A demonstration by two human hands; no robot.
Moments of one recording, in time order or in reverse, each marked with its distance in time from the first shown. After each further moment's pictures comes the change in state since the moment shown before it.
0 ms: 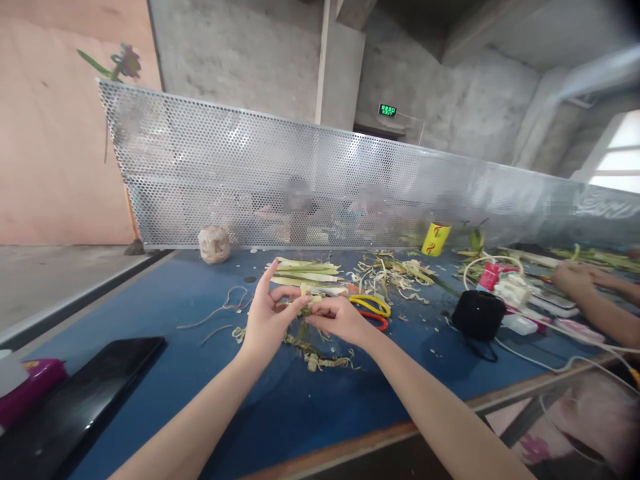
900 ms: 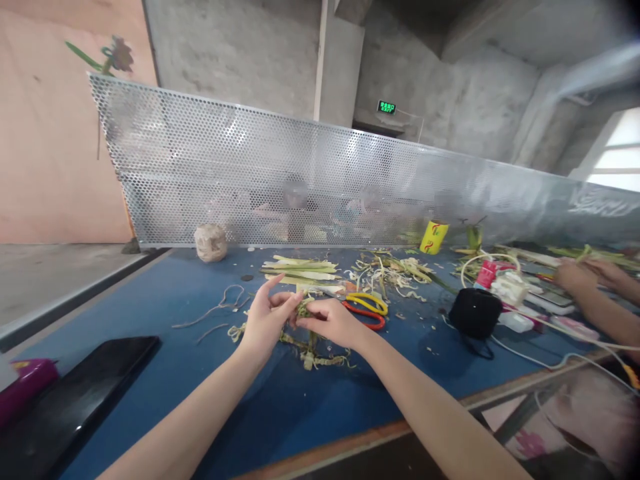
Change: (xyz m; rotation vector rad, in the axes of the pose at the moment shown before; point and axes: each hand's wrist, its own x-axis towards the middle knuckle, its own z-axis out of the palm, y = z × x) left_hand 0.003 -0.015 0.003 -0.110 0.015 -0.176; right_hand 0.002 -0.004 0.004 -0.186 -0.005 -0.043
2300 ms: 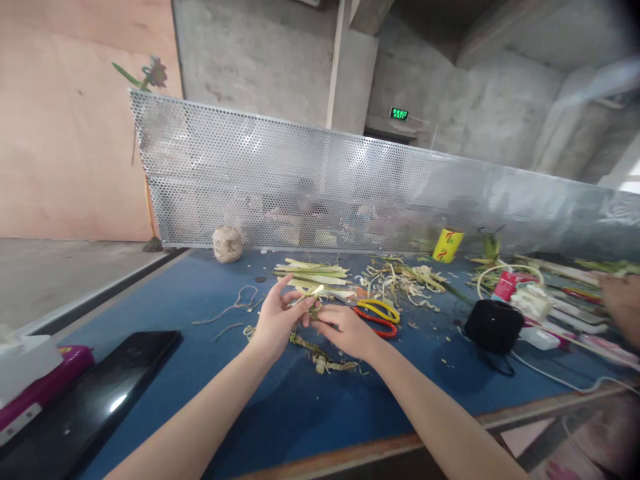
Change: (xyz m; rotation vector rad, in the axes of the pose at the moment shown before) left_hand -0.002 0.008 -0.003 -0.227 -0.032 -0.050; right_hand -0.005 0.000 0.000 -0.275 0.028 -0.223
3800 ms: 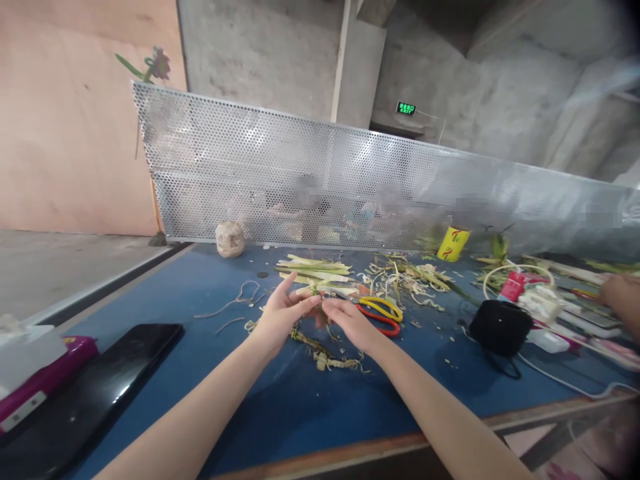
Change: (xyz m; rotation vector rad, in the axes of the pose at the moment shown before) left_hand 0.002 -0.002 -0.003 0.017 -0.090 -0.056; right_hand 0.002 0.006 0.001 0.520 0.033 0.297
